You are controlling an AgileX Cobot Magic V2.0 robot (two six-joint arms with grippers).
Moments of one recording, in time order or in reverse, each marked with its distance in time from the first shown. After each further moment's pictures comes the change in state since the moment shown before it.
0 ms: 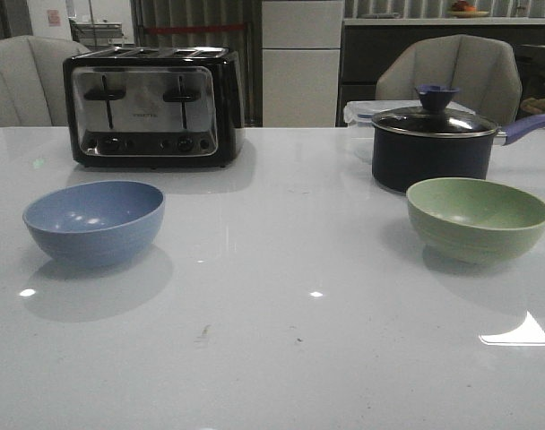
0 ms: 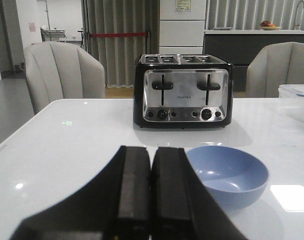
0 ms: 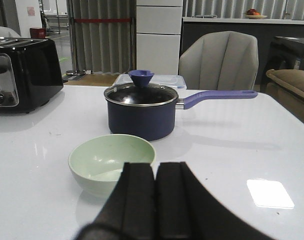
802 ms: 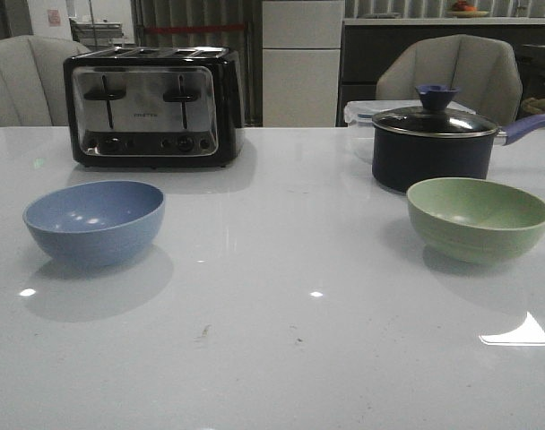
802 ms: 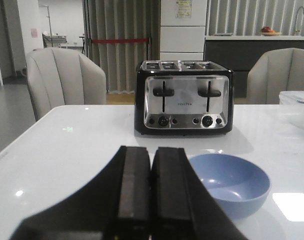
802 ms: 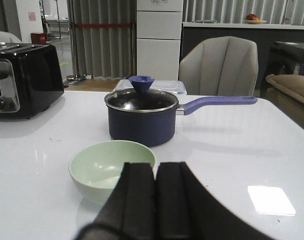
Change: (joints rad) left arm 0.000 0.000 0.000 0.000 -0.040 0.000; right arm 0.000 0.000 0.000 0.000 -0.026 0.000
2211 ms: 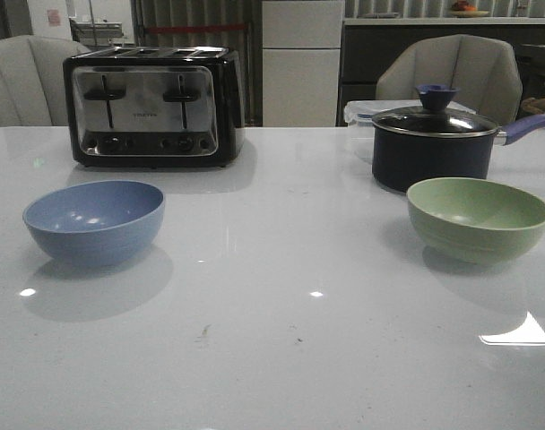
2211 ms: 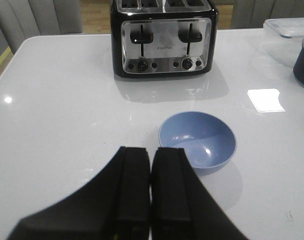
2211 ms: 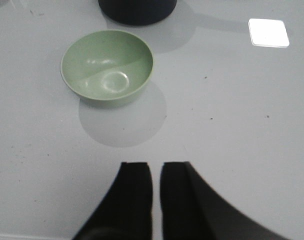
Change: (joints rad) left arm 0.000 0.465 -0.619 0.000 0.597 0.000; right arm 0.000 0.633 -0.634 0.000 0.698 0.000
